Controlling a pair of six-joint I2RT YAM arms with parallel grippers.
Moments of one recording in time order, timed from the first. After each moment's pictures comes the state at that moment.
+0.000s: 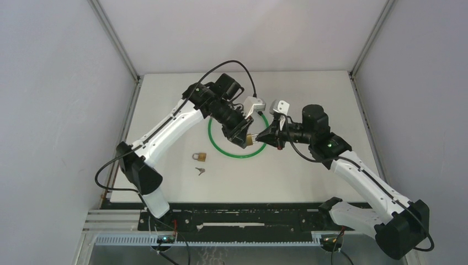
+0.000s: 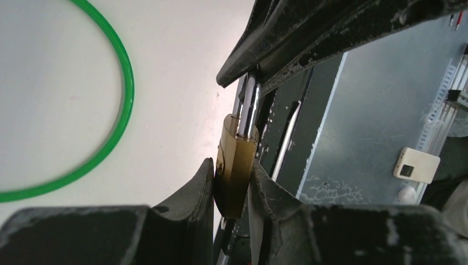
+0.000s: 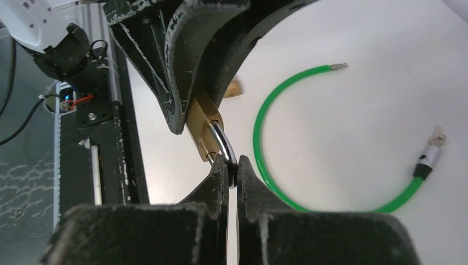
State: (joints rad) left arm -0.75 1.73 1.86 -1.20 0.61 0.24; right arm 0.52 1.03 0.87 -0.17 -0.73 -0.12
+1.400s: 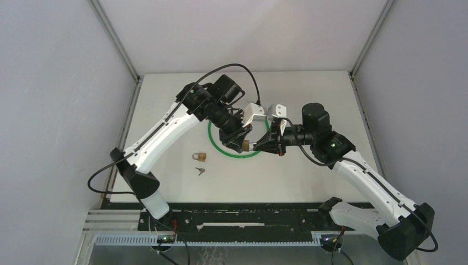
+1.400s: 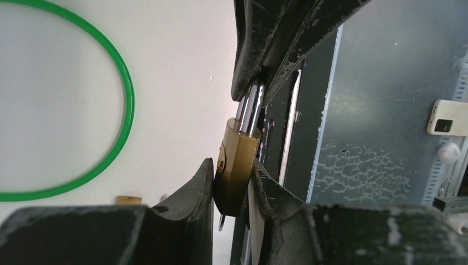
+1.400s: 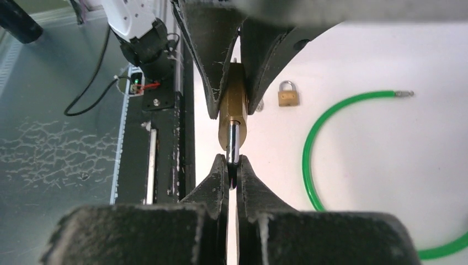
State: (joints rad) left arm -0.82 1.71 1.98 -1.42 0.56 0.43; right arm 0.58 1.02 0.95 -0.31 -0.90 -0.15
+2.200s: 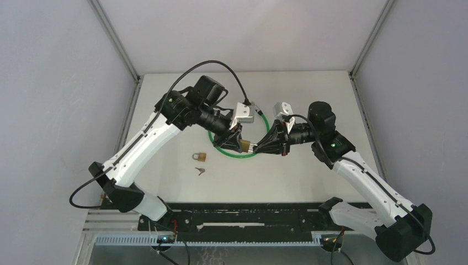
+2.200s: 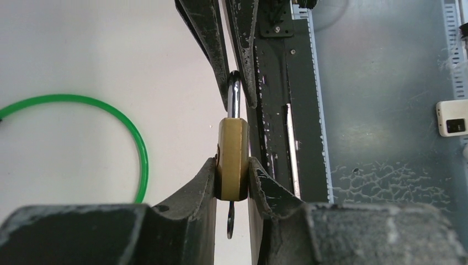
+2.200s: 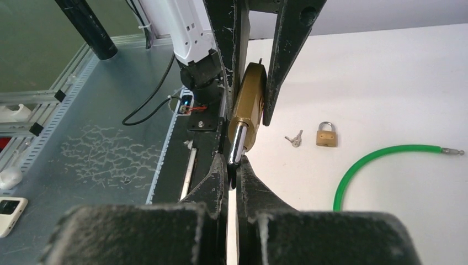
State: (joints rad) left arm -0.78 1.51 1.79 -1.22 0.77 0.54; right arm 0.53 1.02 0.92 -0.08 -1.16 0.01
